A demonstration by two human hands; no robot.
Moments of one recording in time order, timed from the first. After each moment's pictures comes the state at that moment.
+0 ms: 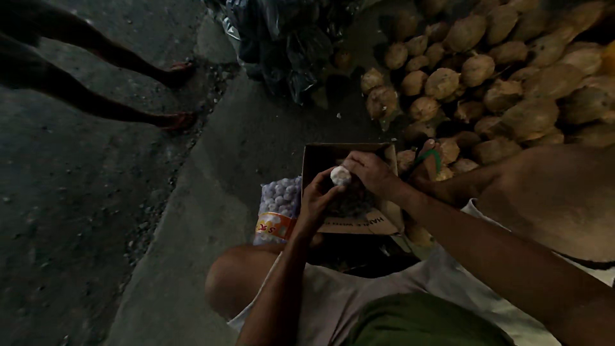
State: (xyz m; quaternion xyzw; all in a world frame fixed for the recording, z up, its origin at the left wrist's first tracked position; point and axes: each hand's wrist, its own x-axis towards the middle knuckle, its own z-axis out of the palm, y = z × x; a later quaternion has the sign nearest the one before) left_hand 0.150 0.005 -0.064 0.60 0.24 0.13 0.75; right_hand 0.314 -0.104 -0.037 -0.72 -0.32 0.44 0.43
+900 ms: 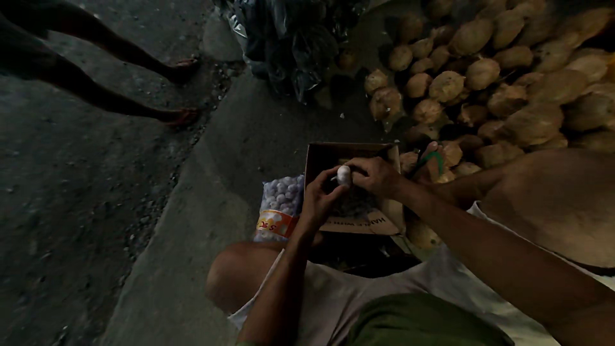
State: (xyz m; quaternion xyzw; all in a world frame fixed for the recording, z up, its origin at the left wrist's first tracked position) left_hand 0.145 0.008 -0.064 0.68 0.23 0.14 0.68; right_hand 0.318 -0.109 -0.037 -0.73 -0.45 0.37 0.35
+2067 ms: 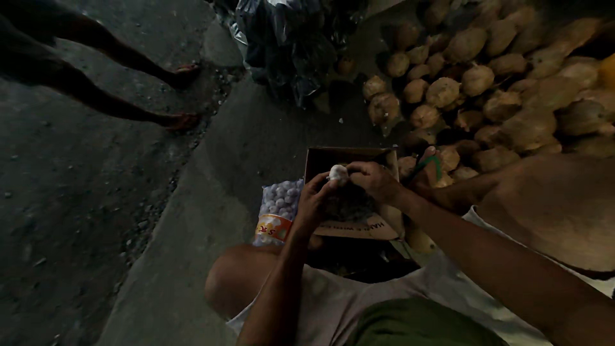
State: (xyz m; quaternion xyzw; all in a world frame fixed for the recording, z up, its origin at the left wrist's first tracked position) left_hand 0.146 0.014 -0.065 0.56 0.23 0.16 0.78; right_hand 0.313 -0.106 -0.036 -0.72 -0.35 0.44 0.41
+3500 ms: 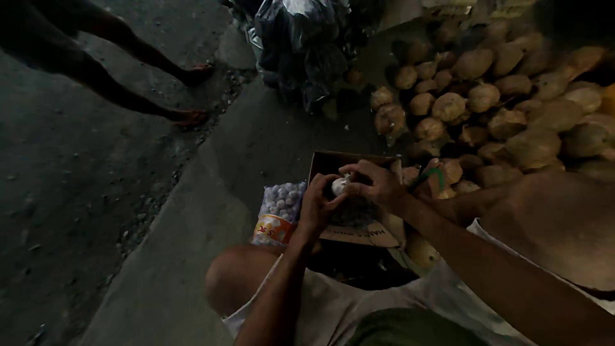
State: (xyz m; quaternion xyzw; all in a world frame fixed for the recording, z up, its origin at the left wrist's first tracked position) left_hand 0.142 0.014 -0.060 0.79 0.25 0.19 0.53; right_hand 0.307 -0.108 -0.022 -0.69 -0.43 0.36 0.46
